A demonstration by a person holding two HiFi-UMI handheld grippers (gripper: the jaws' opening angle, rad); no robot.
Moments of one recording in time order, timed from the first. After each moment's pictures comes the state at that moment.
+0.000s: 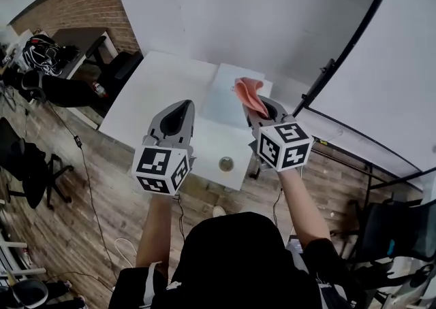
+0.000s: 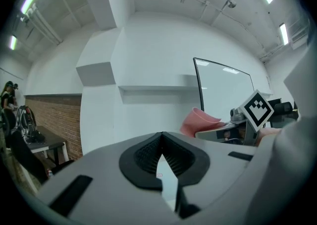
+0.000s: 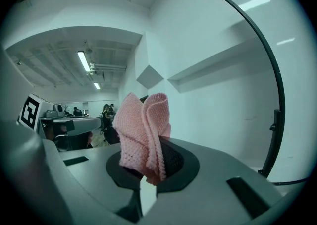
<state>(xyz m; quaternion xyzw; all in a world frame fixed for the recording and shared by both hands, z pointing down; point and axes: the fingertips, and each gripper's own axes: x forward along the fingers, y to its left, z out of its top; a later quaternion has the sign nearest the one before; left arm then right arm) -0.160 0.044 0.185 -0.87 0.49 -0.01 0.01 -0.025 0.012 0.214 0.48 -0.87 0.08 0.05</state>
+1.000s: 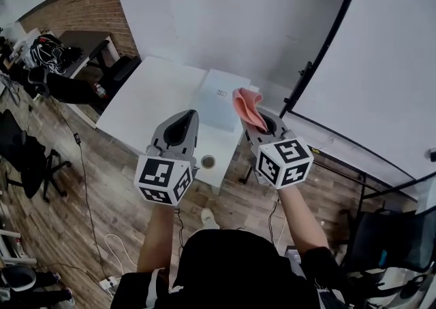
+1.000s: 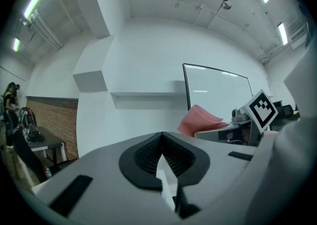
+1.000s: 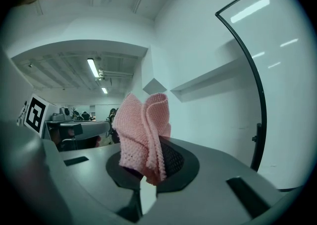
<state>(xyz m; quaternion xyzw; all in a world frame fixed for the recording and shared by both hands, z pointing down) -0.069 0.112 0.156 -0.86 0.50 0.01 0.03 0.048 0.085 0.176 0.46 -0.89 0.05 0.02</state>
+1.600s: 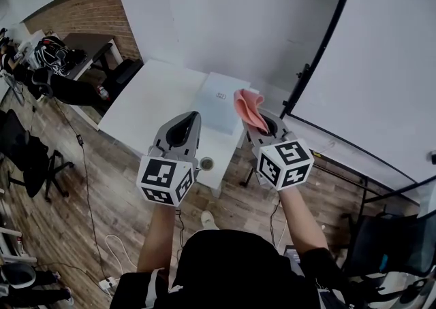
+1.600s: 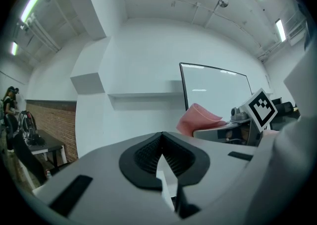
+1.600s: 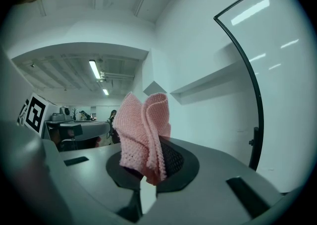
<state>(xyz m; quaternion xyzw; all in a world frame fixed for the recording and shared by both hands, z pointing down) -0.050 0.117 0.153 -0.86 0.50 0.00 0.04 0.064 0.090 0.171 0.45 -0.89 0.05 0.01</state>
